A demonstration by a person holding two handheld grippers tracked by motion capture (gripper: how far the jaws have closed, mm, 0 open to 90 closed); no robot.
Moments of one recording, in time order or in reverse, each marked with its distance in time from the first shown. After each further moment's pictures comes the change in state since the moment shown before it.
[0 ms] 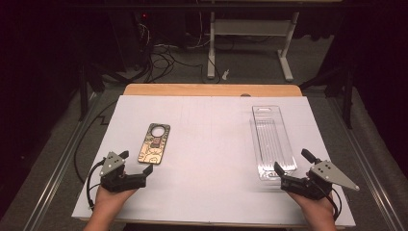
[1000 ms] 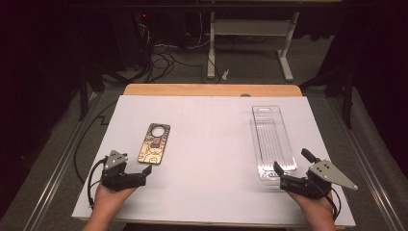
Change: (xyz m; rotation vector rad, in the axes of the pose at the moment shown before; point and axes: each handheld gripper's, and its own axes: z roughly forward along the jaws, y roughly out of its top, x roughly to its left) left arm 0.008 0.000 0.008 0.160 0.042 -0.034; right arm 0.002 0.001 0.001 0.011 -0.015 -0.015
